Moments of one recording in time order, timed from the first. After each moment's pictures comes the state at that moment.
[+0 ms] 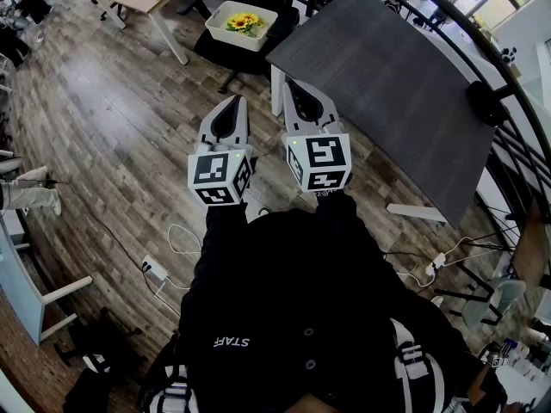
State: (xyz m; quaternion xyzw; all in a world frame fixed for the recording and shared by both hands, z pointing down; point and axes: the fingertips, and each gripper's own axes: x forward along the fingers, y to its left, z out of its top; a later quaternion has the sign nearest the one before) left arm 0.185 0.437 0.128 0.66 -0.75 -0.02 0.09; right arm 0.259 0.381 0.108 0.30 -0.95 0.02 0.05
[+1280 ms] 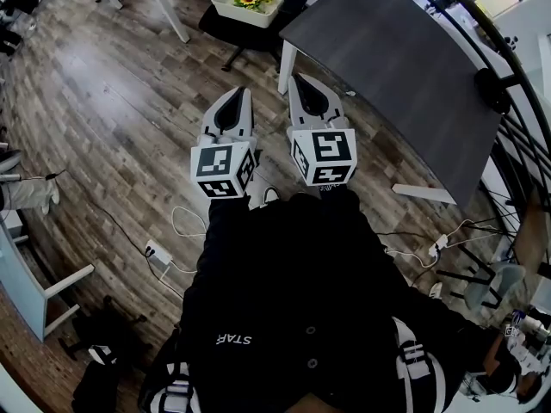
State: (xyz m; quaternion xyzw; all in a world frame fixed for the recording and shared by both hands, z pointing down) left arm 0.137 0.480 0.163 0.66 -0.74 -0.02 0.12; right arm 0.213 0.424 0.147 0.31 -0.95 0.03 0.07
